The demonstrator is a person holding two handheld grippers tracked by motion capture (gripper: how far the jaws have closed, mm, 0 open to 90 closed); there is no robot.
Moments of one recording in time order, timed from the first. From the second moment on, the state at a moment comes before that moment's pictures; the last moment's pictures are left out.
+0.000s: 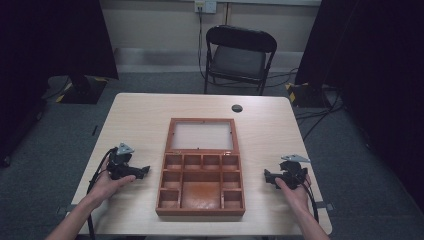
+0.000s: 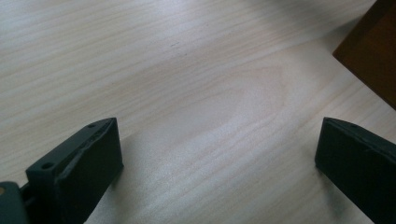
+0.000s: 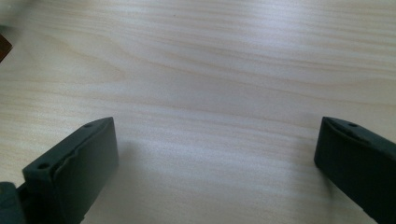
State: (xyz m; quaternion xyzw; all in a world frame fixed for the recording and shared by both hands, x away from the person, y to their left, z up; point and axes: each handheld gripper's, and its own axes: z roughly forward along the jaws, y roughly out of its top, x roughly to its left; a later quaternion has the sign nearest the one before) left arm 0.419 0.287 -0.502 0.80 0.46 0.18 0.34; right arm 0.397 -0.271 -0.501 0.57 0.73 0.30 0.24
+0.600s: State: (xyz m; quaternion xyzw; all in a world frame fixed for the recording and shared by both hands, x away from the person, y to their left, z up) left arm 0.423 0.297 -0.487 0.79 0.49 0.16 0.33; right arm 0.395 -0.266 -0.482 0.56 0.73 0.32 0.23
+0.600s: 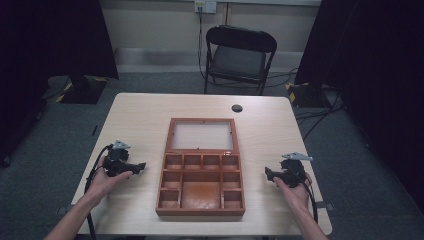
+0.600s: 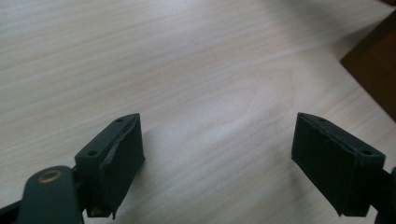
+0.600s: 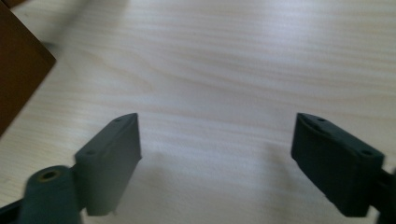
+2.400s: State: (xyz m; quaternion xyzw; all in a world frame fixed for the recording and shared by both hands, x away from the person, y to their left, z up) left arm 0.493 0.213 -0.453 0.79 0.45 0.13 0.40; right arm 0.492 -0.173 -0.455 0.47 0.80 0.36 0.13
